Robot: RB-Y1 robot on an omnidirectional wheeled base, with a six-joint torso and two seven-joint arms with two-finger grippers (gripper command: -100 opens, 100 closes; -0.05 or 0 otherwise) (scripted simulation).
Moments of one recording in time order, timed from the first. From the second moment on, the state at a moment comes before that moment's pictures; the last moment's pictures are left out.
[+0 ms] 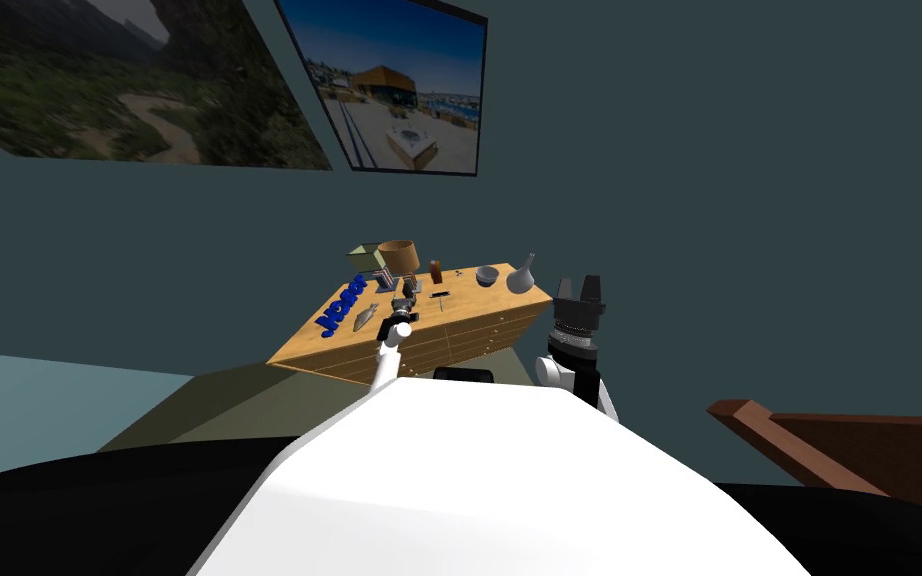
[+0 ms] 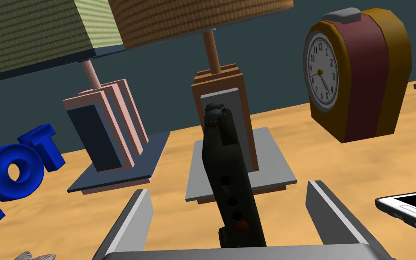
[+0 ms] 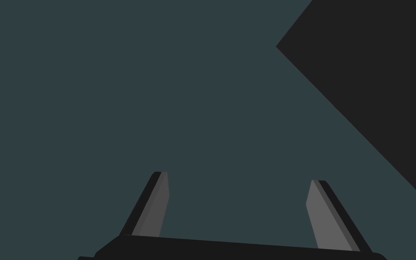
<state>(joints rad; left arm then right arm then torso) -0.01 0.03 0.29 -1.51 0.72 -0.02 0.72 0.48 -0.04 -0.05 -2.27 0.03 -0.62 0.08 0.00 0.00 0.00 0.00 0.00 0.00</state>
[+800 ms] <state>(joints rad) -0.11 -0.02 0.33 -1.40 0.72 -0.07 0.73 0.48 -0.04 -0.05 -2.27 0.03 -0.62 0.08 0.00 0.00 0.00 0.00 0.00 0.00</state>
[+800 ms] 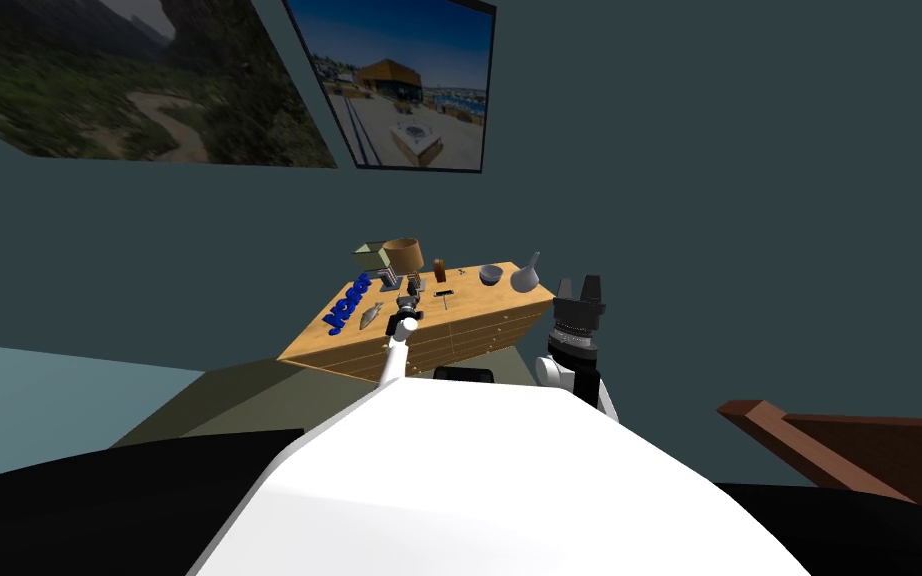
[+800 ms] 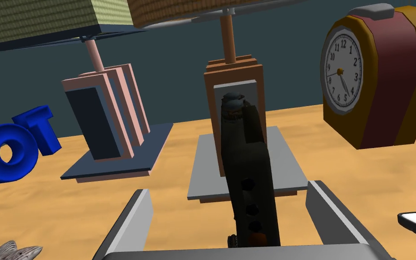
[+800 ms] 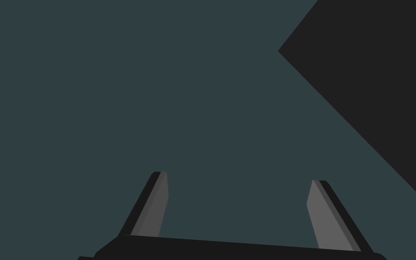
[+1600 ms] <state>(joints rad) -0.26 -0.03 0.34 -1.19 0.70 -0.15 0.72 0.48 -0.04 -0.05 -2.27 0.03 -0.62 0.08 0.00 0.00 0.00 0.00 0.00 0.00</state>
